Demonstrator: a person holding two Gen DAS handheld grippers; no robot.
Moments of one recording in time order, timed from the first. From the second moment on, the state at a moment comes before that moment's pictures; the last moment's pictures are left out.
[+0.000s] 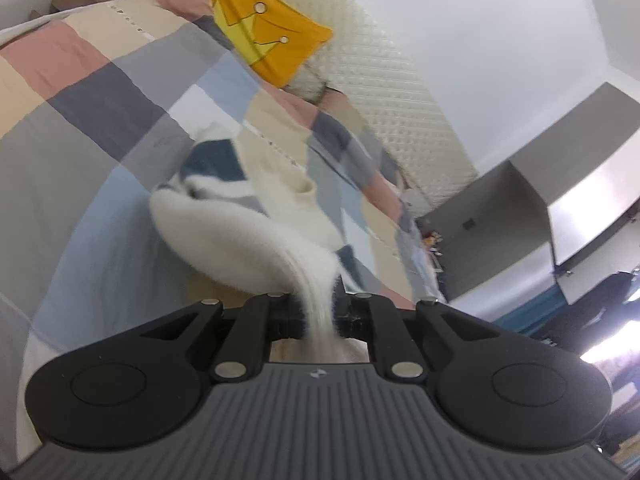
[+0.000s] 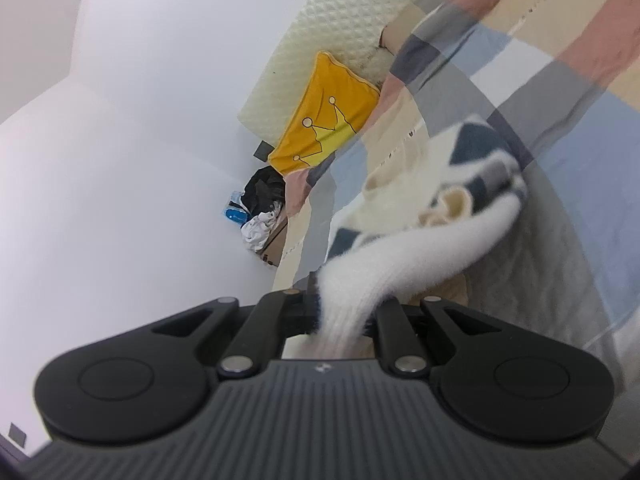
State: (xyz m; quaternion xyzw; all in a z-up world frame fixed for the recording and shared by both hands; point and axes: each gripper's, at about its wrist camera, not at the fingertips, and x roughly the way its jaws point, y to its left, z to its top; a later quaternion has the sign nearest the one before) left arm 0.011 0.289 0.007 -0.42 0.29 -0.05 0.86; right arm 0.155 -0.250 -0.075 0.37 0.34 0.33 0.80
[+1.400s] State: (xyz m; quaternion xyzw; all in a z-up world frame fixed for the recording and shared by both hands) left arm 0.244 0.307 -0.085 -0.49 0.26 0.07 0.83; right arm 0.358 -0.230 -0.163 0.51 0.40 0.15 0.75
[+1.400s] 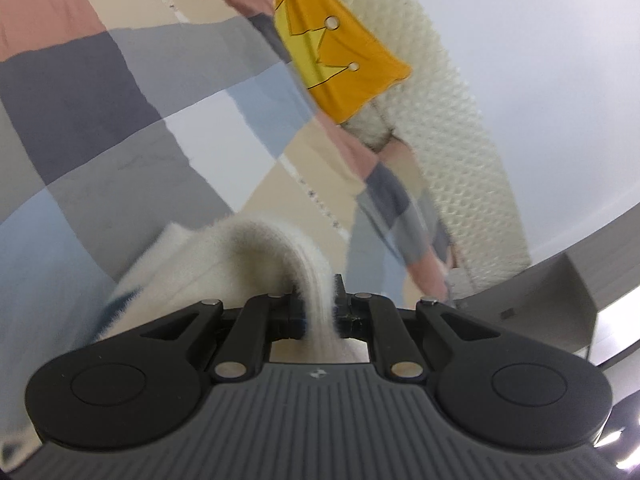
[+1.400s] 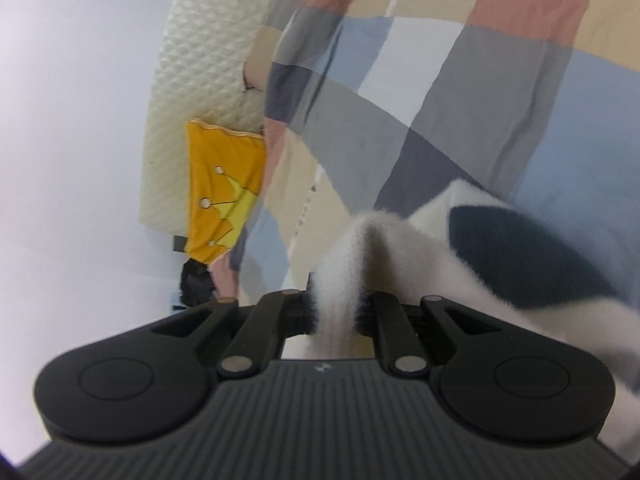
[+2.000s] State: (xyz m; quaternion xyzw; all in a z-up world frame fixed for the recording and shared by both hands) left arm 0.329 0.353 -0.192 -0.45 0.29 0.07 0.84; right arm 0.435 -0.201 -0.261 0.55 0.43 0.16 0.70
